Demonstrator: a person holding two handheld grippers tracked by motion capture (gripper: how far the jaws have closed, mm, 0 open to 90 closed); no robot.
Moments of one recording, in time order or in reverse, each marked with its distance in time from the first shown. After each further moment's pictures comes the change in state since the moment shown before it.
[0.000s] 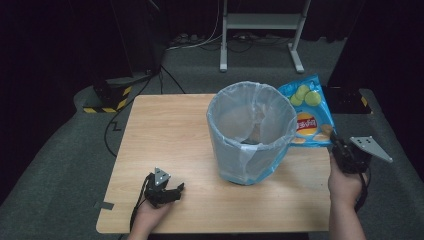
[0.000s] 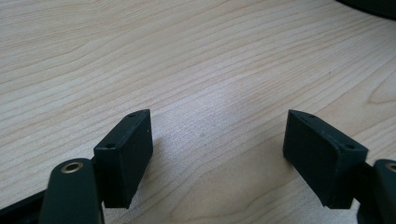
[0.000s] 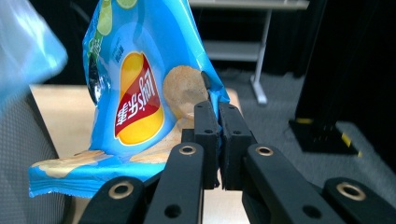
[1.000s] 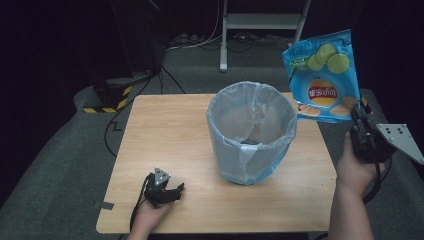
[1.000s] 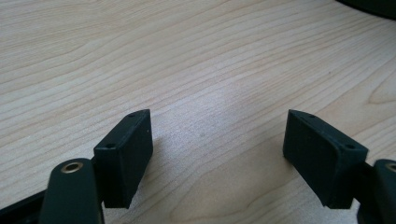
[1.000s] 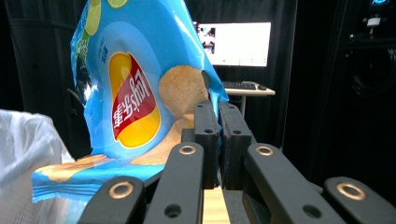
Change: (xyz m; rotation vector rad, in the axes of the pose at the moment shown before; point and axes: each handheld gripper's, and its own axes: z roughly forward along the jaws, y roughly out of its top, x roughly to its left) left arm 0.000 0.000 0.000 0.000 0.000 0.000; right arm 0.017 0.077 -0.044 -0.311 -0.076 -0.009
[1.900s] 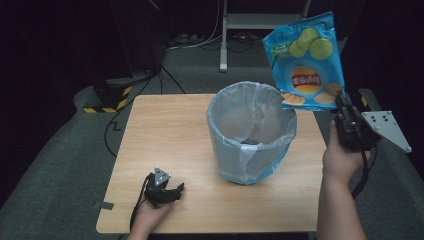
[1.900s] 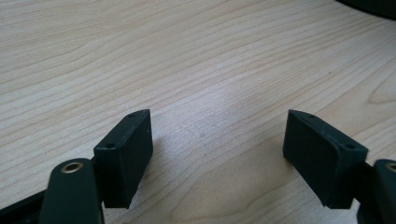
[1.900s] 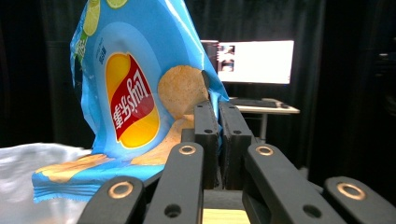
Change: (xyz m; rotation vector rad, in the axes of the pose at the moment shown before) left arm 0.000 0.000 0.000 -0.001 0.000 -0.001; right arm 0.040 0.025 0.011 -0.060 0.087 0.011
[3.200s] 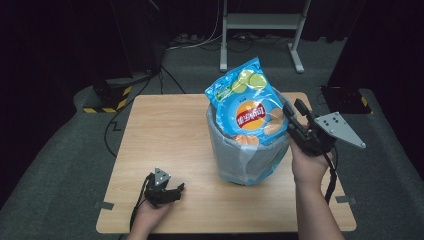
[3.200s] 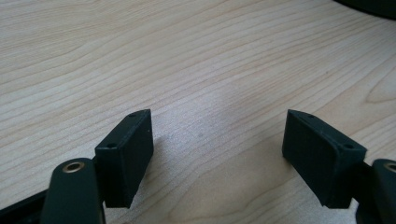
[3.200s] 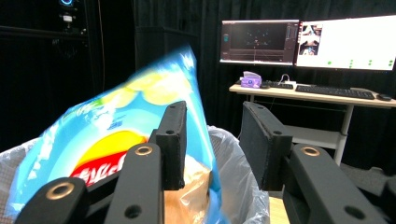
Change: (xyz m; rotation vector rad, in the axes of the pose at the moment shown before) left arm 0.000 0.000 -0.001 0.006 -0.005 0.009; right arm 0.071 -0.010 0.003 0.074 0.285 0.019
